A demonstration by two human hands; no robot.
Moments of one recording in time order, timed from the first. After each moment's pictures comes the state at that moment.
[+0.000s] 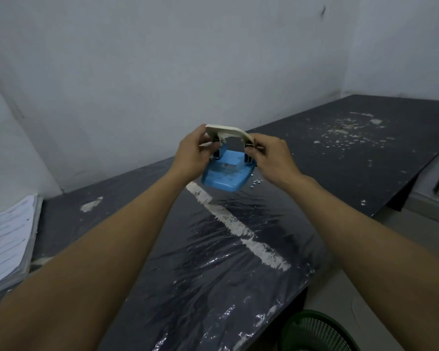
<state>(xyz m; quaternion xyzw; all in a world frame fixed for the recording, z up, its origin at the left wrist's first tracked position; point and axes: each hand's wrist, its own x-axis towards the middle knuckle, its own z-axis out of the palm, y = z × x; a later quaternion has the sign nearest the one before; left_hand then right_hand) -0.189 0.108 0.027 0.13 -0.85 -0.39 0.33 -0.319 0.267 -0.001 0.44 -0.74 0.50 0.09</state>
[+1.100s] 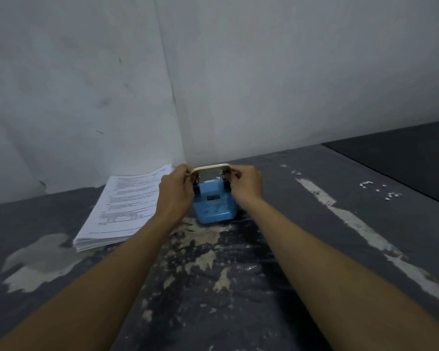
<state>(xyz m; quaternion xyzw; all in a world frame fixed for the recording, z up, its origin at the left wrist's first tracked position) 0.094 -0.012 -0.027 0.39 -0.79 -0.14 0.45 -0.069 0.039 -0.039 0.44 -0.69 0.57 -0.09</state>
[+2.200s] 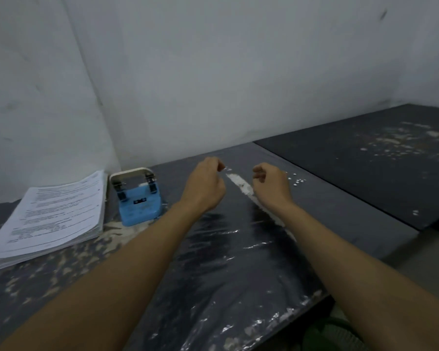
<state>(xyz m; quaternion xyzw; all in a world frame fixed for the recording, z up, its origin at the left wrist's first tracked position) -0.081 0.101 -0.023 0.24 -0.90 -0.14 0.33 -0.227 0.207 -0.053 0.37 -0.79 0.49 0.01</state>
